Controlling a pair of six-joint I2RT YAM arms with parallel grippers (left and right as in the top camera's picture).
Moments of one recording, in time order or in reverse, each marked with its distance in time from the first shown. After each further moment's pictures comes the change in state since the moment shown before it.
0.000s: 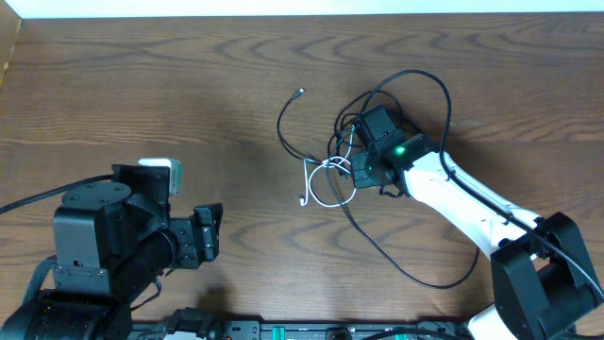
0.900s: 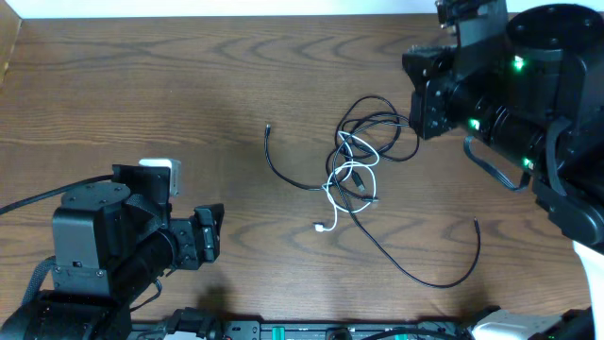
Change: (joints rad) left arm 0.000 0.000 0.005 -0.003 0.014 0.000; right arm 0.013 -0.221 1.149 -0.652 -0.030 -0.178
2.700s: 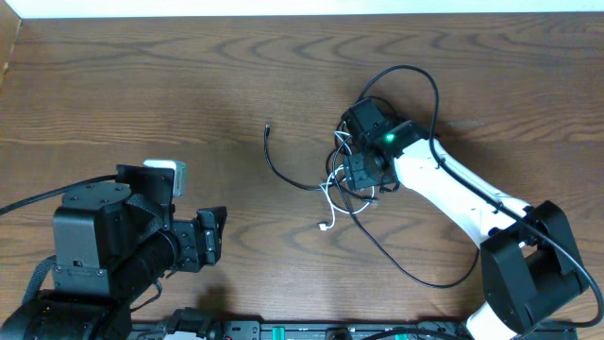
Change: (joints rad) left arm 0.000 0.002 0.000 -0.008 0.023 0.026; right arm -0.001 0.290 -1.022 0.450 0.089 0.154
